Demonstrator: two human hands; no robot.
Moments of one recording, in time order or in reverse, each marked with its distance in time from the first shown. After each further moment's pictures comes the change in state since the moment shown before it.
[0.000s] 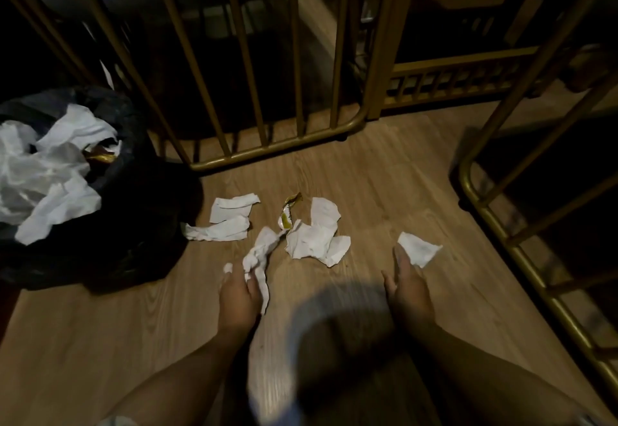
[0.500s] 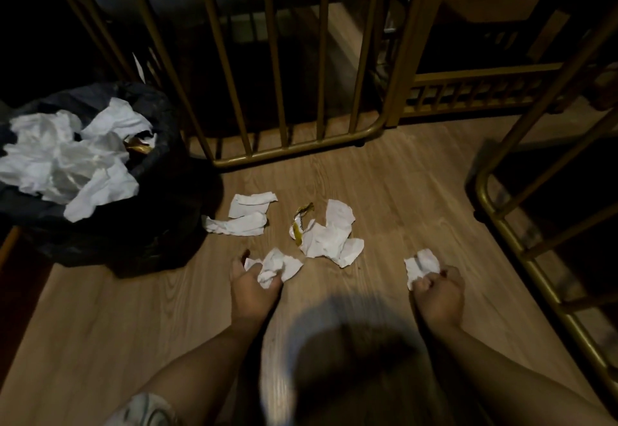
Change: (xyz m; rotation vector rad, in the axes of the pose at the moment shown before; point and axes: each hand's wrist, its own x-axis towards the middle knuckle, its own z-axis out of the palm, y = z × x) left_hand -0.001 -0.004 -0.001 -0.037 0.024 -0.087; right_hand 0.001 0.008 -0.019 0.082 0.186 0.225
